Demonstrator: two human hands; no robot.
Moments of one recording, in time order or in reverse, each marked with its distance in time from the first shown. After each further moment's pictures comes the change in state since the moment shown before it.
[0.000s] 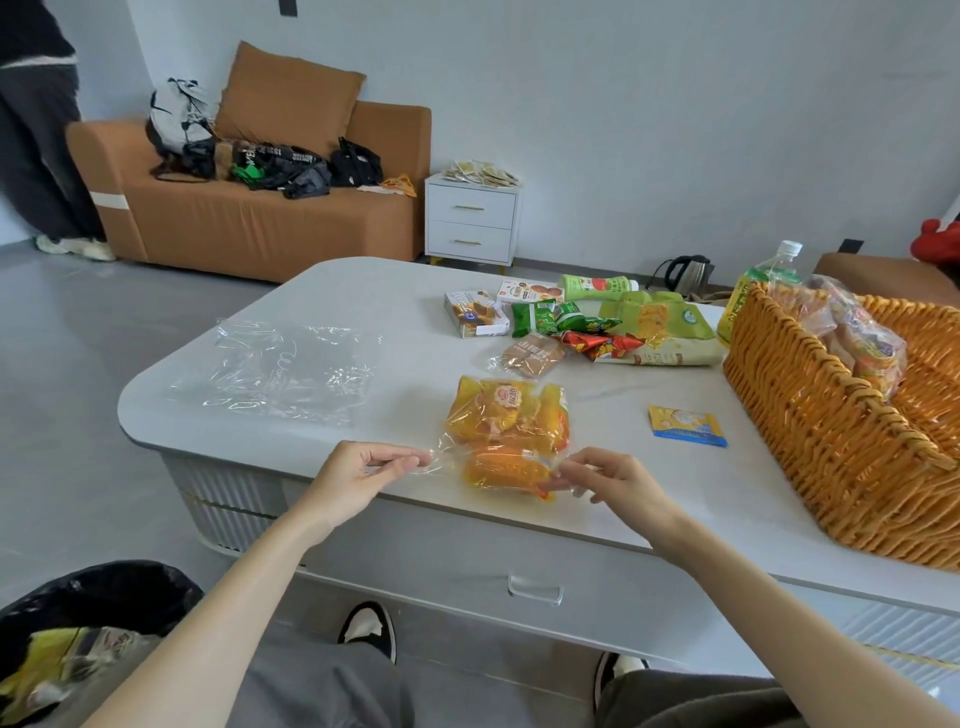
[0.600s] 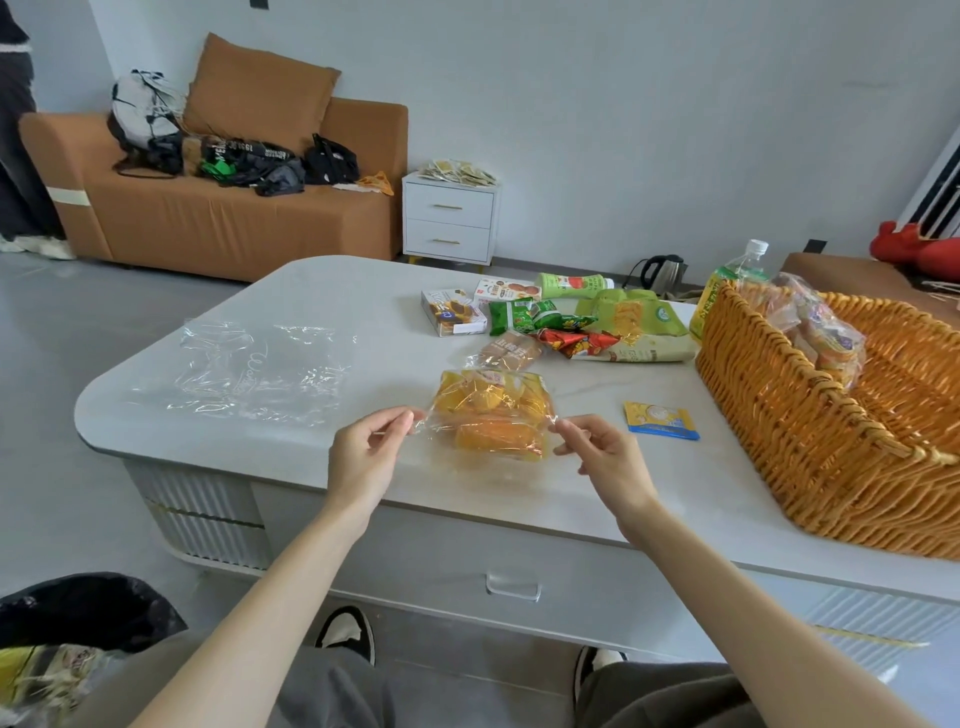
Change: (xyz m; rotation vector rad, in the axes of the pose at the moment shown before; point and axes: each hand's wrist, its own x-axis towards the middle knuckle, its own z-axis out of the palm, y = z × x) left_hand 0.013 0.023 0.044 -0.119 0.421 0.073; right_hand 0.011 0.000 0.001 0.121 0.379 -0.024
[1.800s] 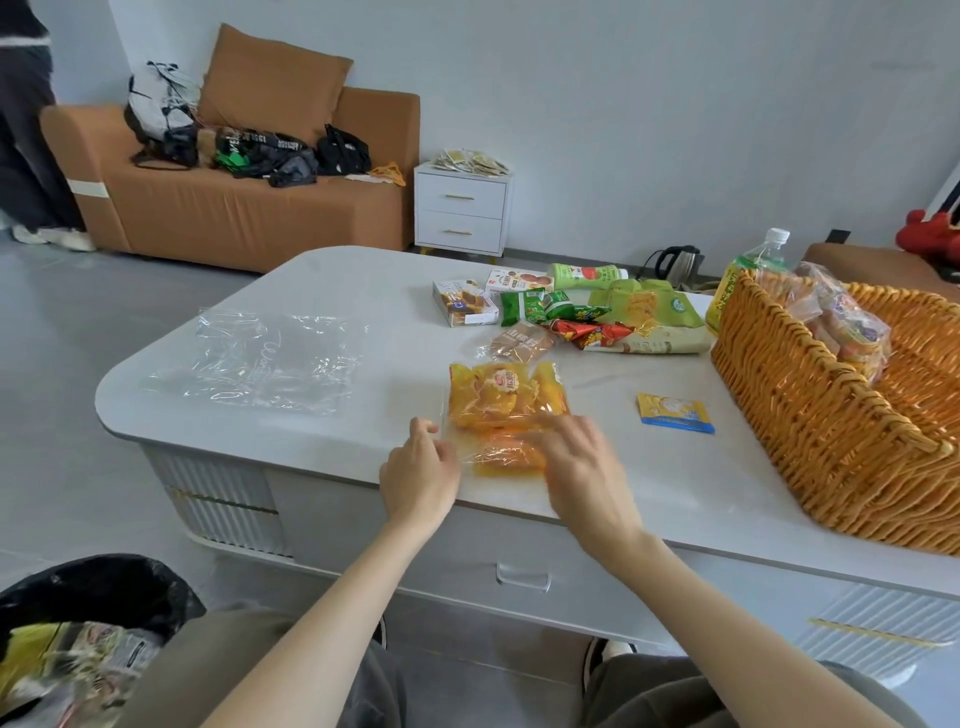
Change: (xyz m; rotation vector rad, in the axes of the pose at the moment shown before) left_hand -0.011 -0.021 0.046 0.674 -0.020 -0.088; right_hand -0.007 0.031 0.027 -0.886 0.094 -0.850
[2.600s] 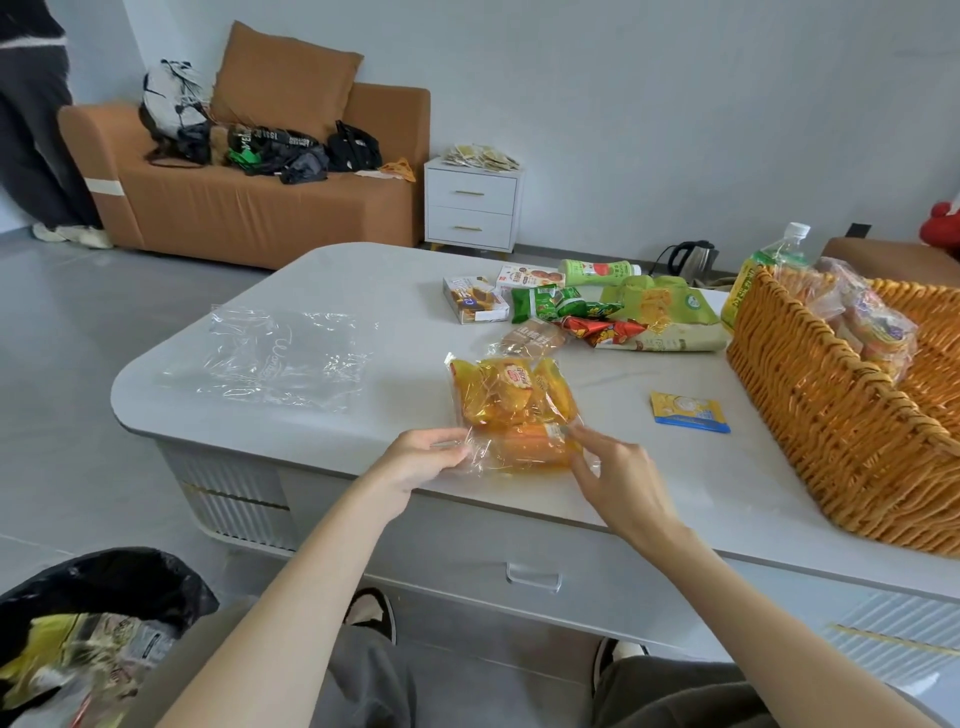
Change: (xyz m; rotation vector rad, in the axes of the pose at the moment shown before) left_hand 0.019 -0.007 -0.033 -0.615 -0.537 -0.205; right_hand 0.000 0.015 -0.016 0.169 -0.278 0.475
